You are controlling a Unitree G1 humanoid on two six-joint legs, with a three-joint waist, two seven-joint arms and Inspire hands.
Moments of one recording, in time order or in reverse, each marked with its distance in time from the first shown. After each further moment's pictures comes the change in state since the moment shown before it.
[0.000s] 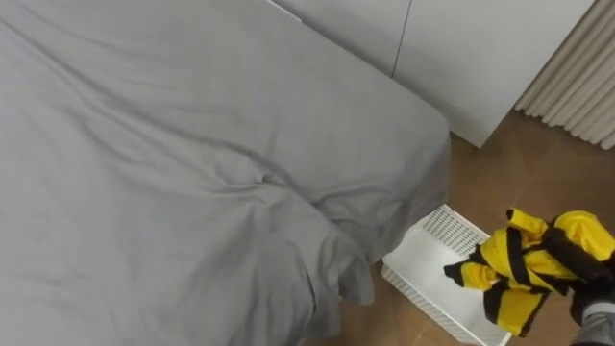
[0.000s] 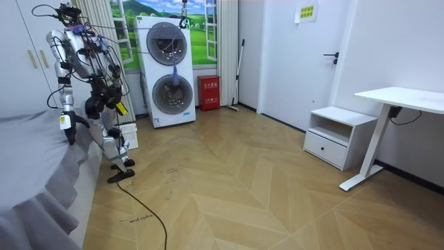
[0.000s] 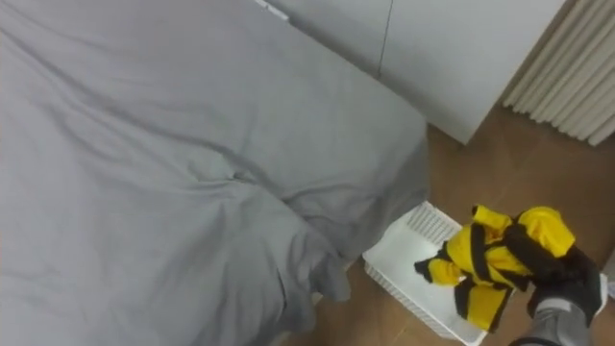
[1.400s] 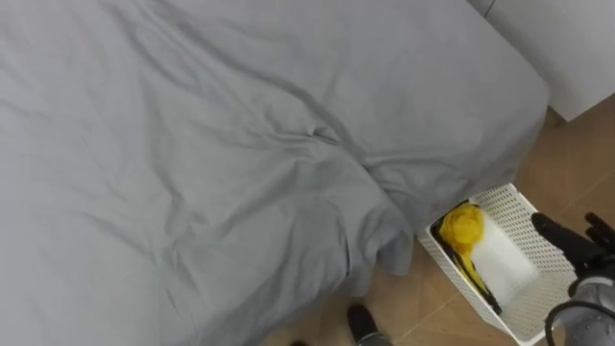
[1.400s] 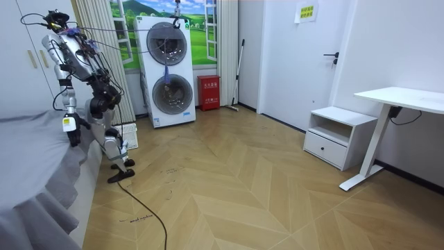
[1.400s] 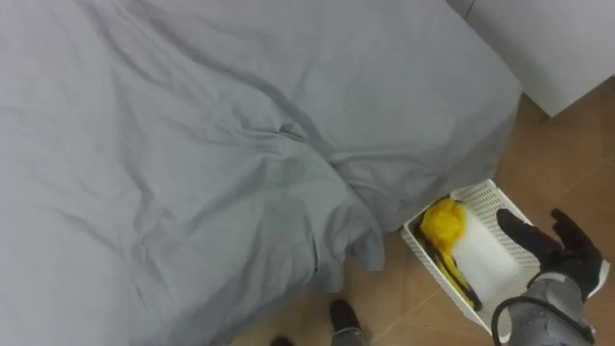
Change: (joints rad) left arm -0.095 0.019 -0.128 -0.022 -0.164 -0.146 0.017; right arm -0.168 -0.031 0.040 0.252 0.034 -0.069 -0.078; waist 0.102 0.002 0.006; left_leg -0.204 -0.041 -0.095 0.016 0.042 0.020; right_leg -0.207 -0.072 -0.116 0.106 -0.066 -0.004
